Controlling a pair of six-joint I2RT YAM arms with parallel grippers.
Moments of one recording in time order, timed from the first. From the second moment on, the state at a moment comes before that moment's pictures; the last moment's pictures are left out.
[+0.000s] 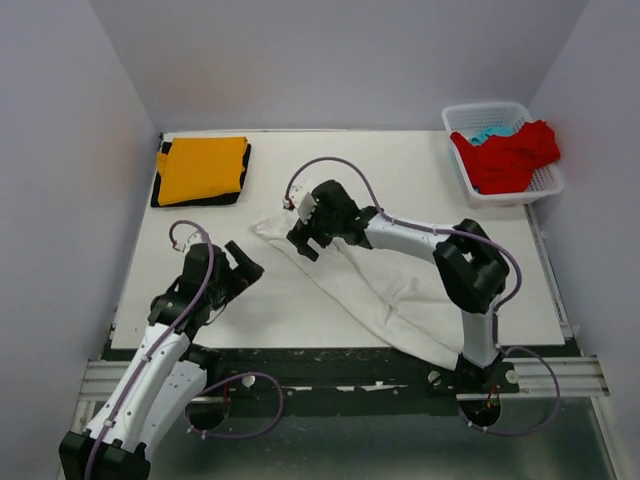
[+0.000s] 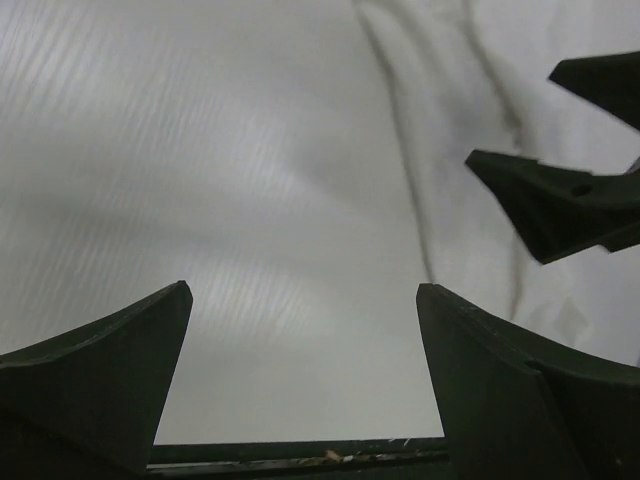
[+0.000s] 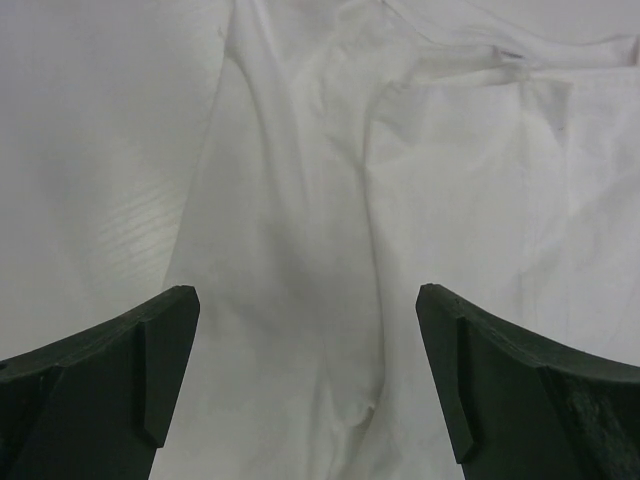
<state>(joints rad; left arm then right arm) -0.29 0.67 0.59 -0.59 -0.04 -0.87 0.78 1.93 1.36 -0.12 -0.19 -0.28</state>
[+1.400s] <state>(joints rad) -0.40 1.06 0.52 -0.24 0.25 -0.78 0.39 2.59 2.29 -0.39 0.22 0.52</state>
